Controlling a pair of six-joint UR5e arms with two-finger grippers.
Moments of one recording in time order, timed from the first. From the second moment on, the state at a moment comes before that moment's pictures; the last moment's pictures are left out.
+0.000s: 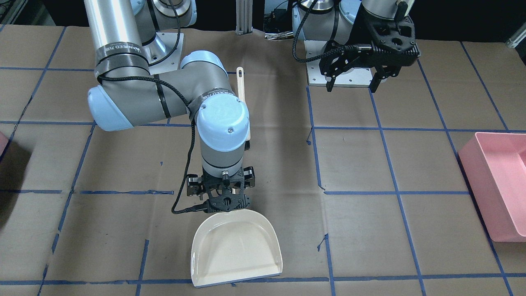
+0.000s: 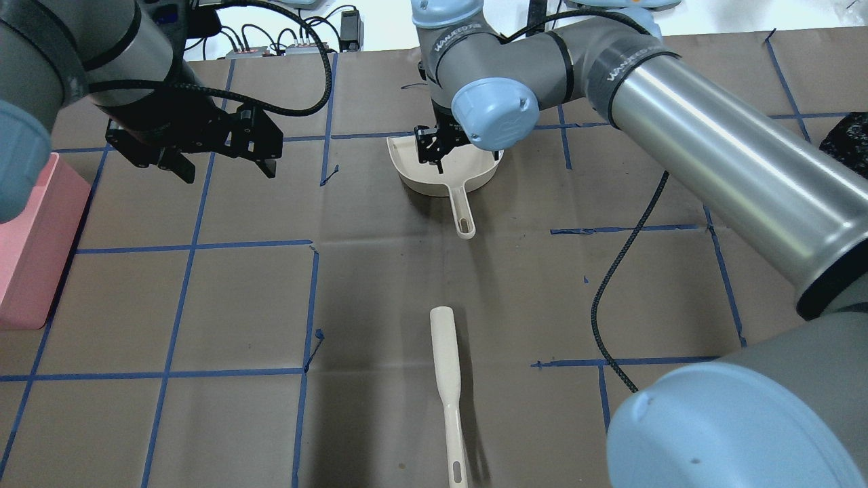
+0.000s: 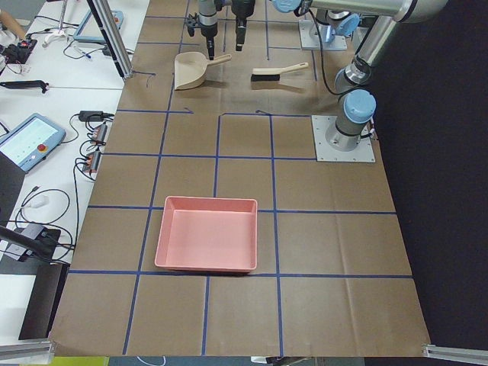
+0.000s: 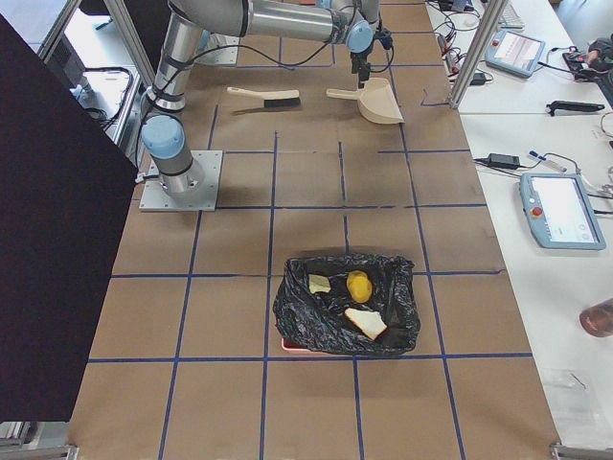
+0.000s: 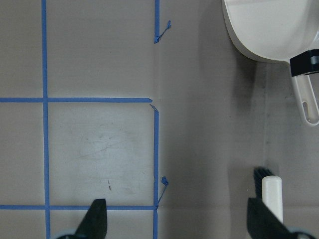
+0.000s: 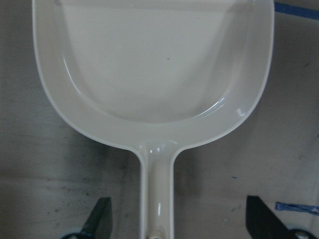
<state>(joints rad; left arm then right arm) -1.60 -1.47 -1.62 -1.53 1.56 -0.04 1.88 -1.06 1.33 -1.83 -1.65 0.12</state>
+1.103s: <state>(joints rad) -1.60 -1.46 -1.66 -1.52 1.57 -0.04 1.53 -1.44 1.36 -1.40 -1.63 -0.25</state>
